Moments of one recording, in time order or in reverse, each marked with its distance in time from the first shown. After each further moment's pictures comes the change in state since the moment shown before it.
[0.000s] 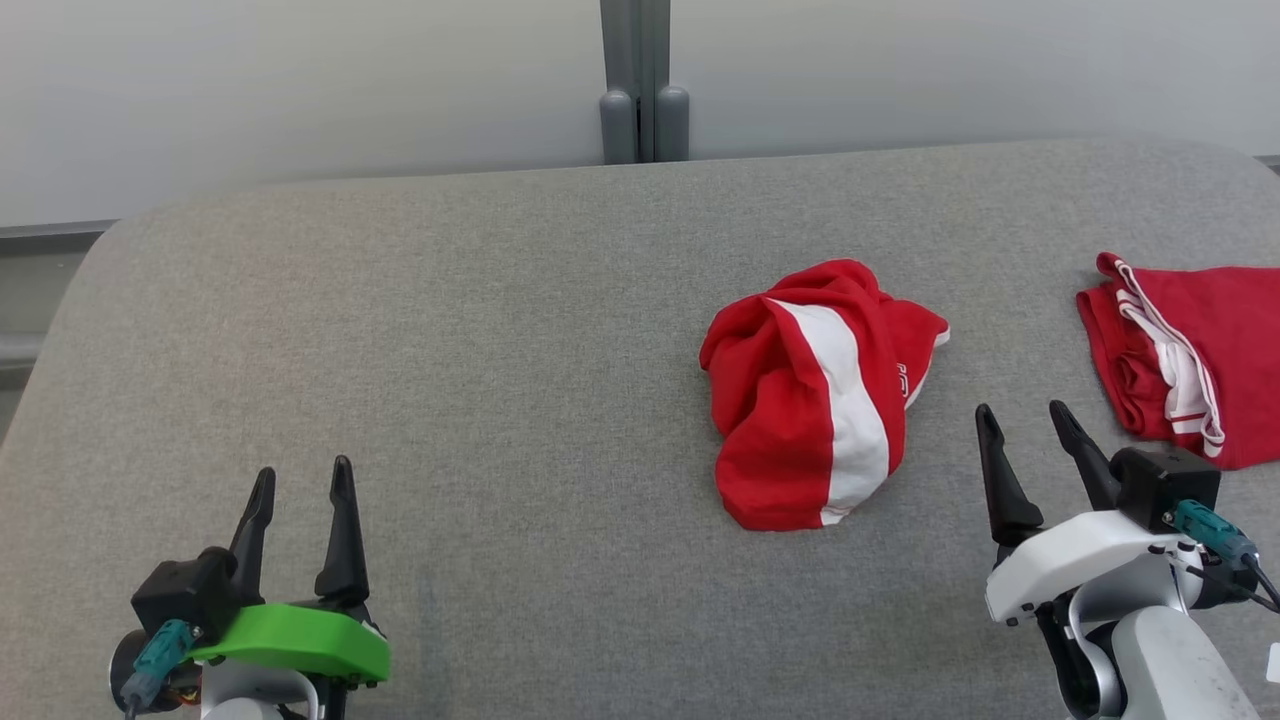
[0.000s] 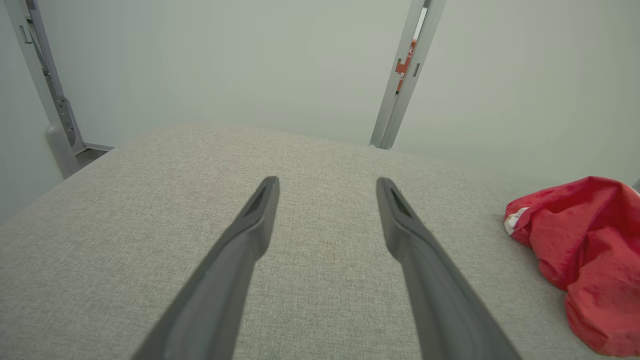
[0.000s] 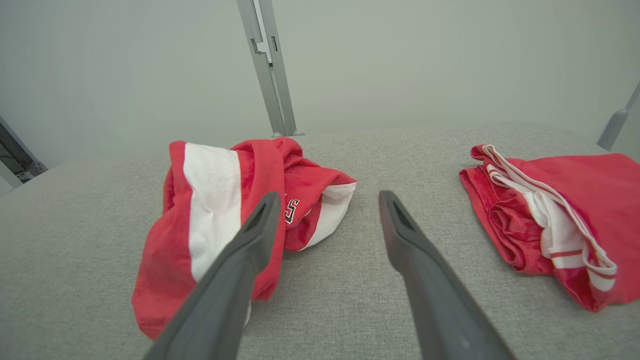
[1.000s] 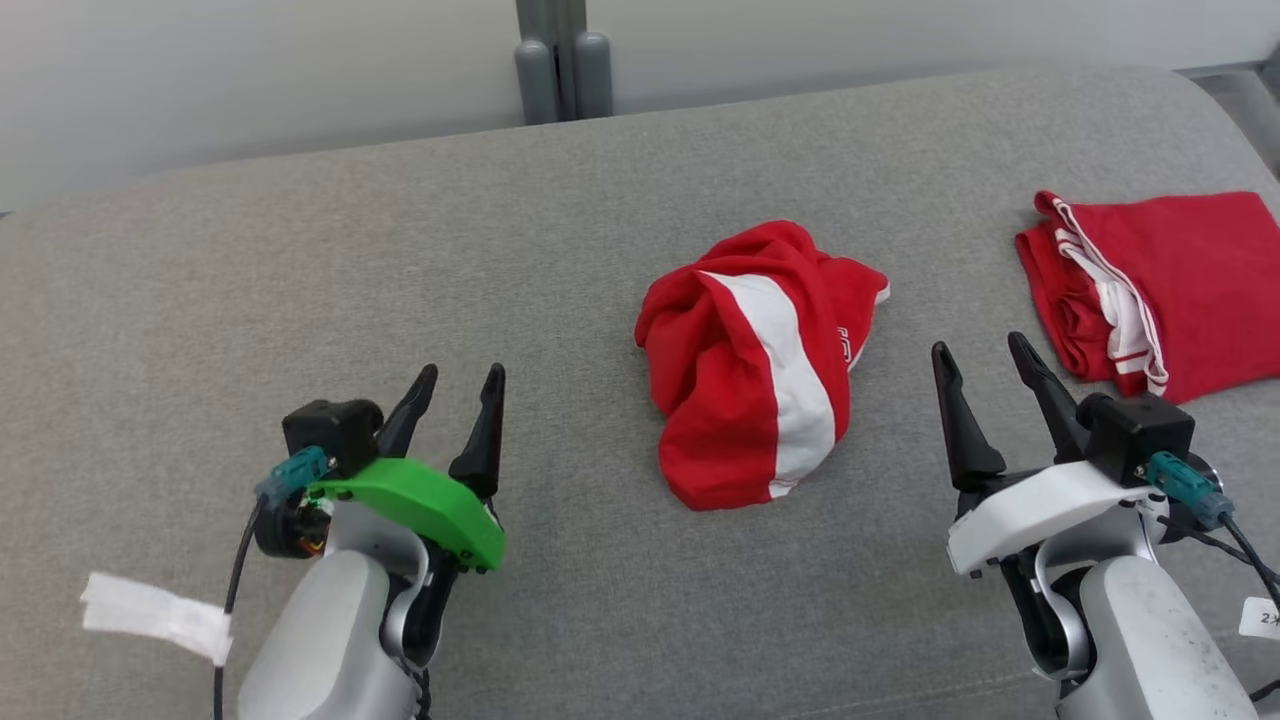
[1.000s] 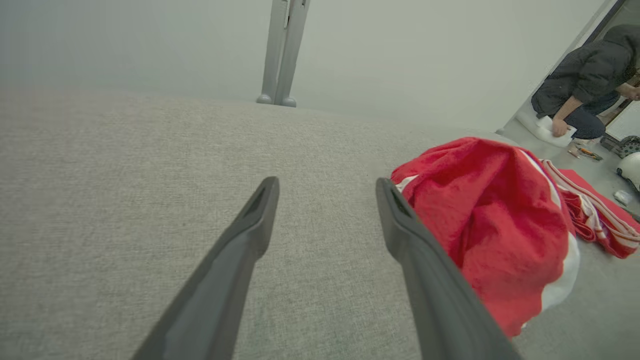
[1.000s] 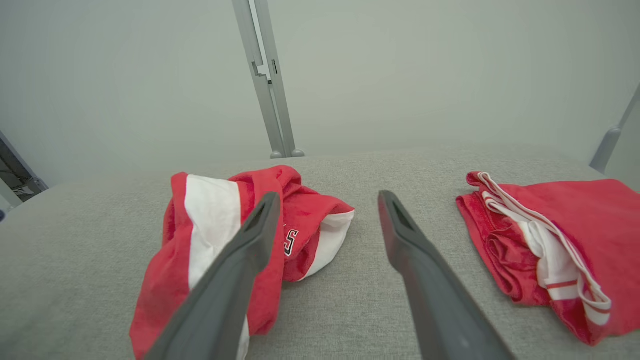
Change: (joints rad) left arm -0.288 -0.005 -0.275 0.211 -0.168 -0.014 0.114; right arm -0.068 0.012 0.061 -0.073 -0.007 0.000 0.003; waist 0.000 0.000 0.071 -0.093
